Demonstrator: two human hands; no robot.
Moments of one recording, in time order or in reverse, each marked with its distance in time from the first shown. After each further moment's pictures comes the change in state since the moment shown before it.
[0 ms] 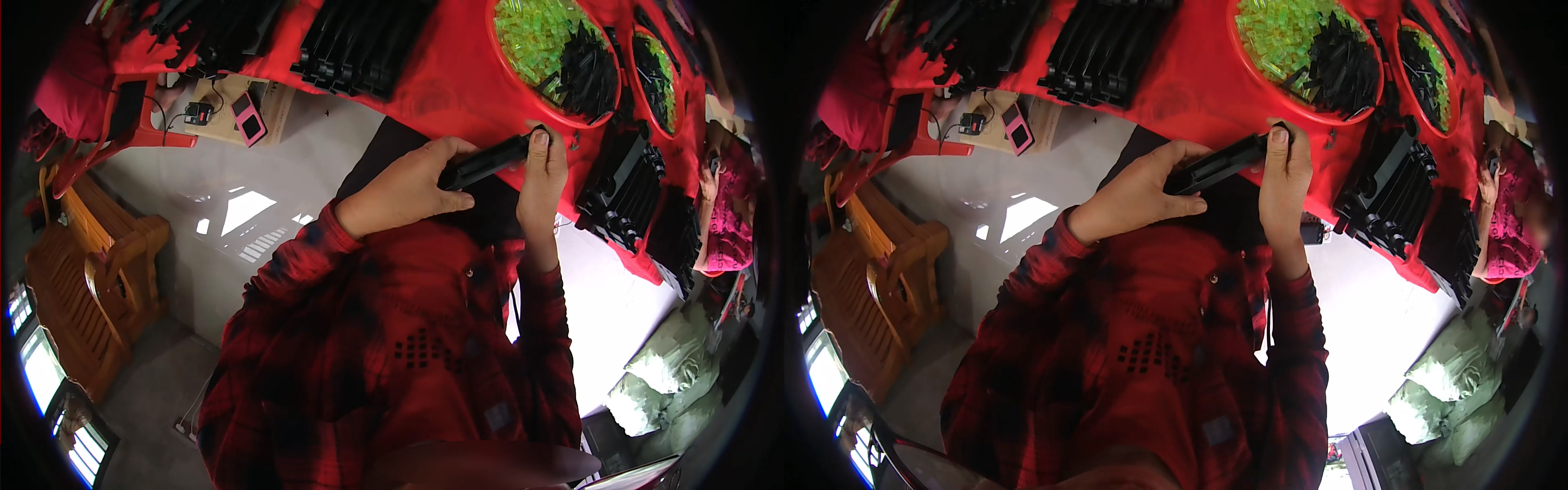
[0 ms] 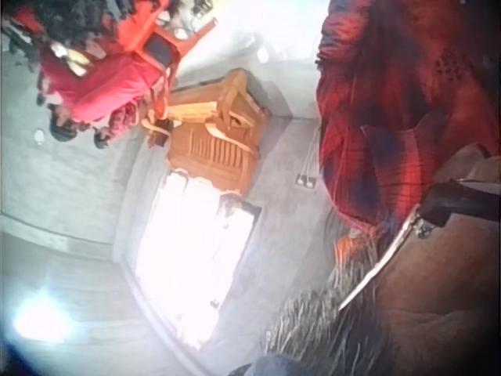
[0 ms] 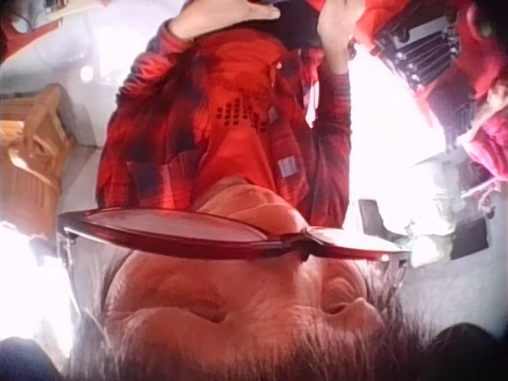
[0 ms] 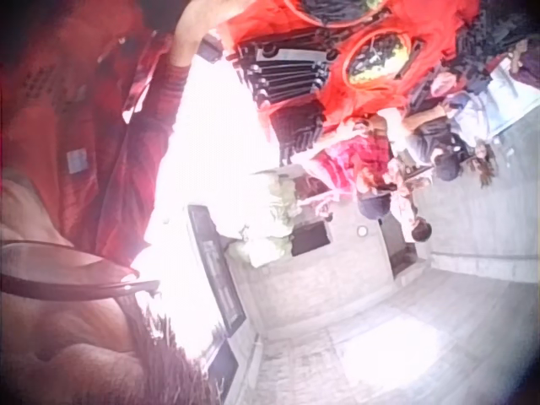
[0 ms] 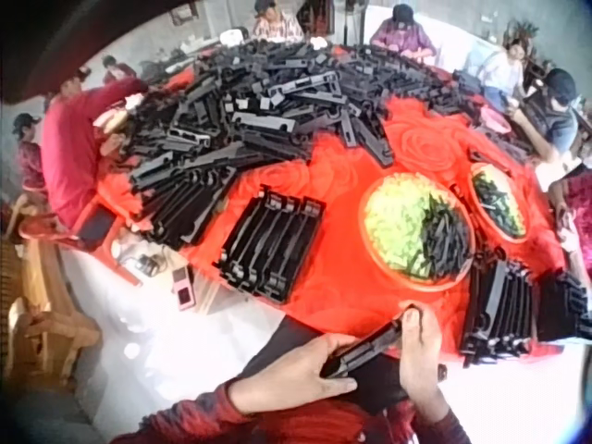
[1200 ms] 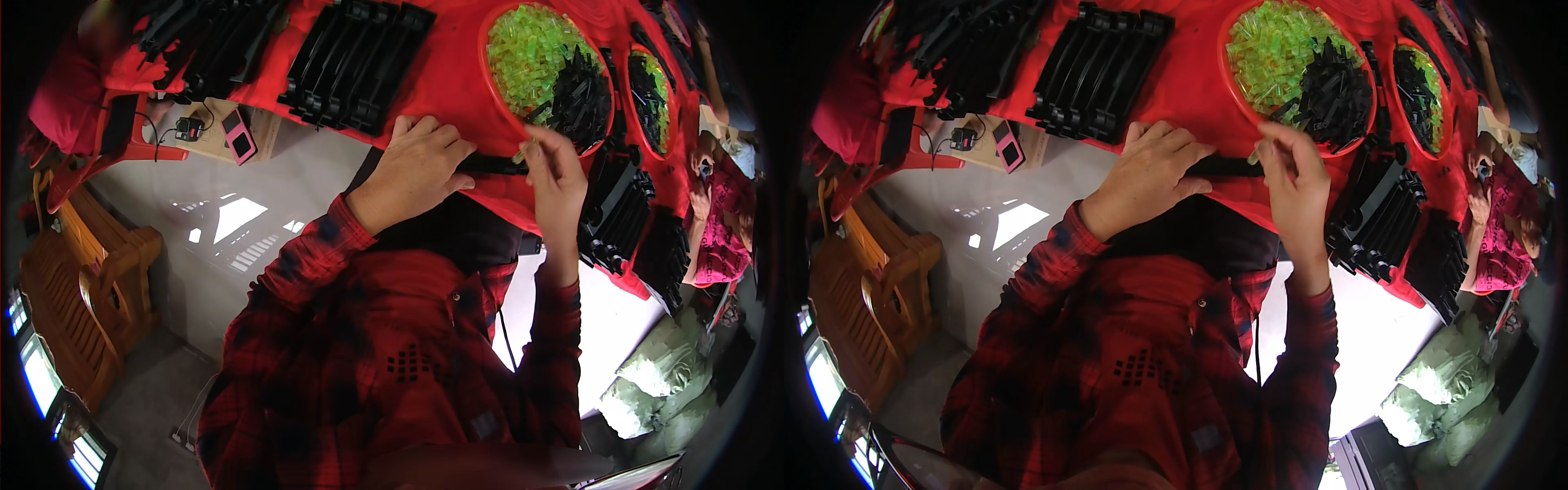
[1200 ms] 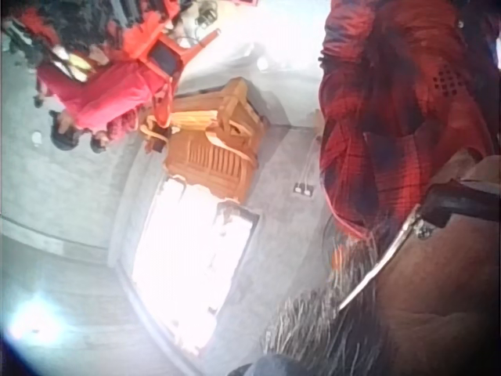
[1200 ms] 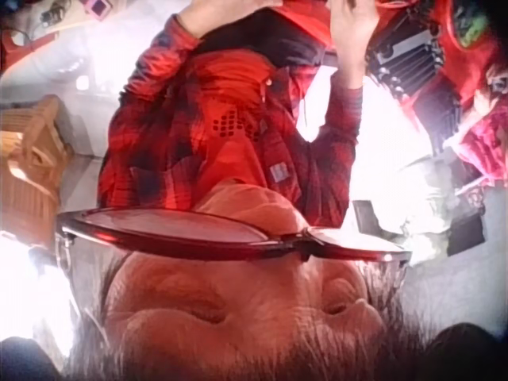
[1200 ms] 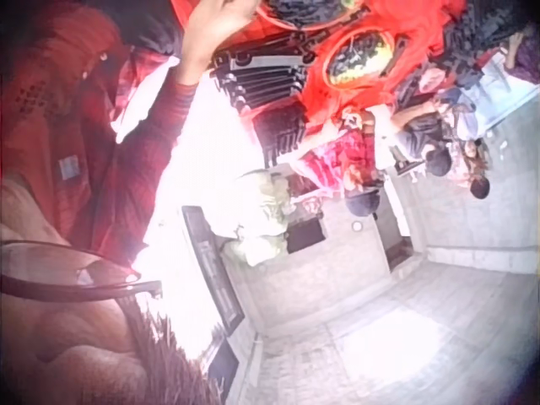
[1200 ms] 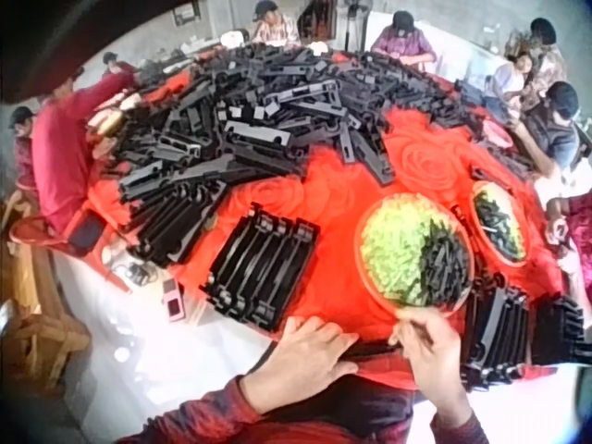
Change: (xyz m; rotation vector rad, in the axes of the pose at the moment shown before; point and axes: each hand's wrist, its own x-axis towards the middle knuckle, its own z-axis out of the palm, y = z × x) left_hand 0.058 -0.004 -0.018 1.006 0.349 0.482; right_hand 0.048 -0.034 -0.020 -0.167 -0.201 -0.156
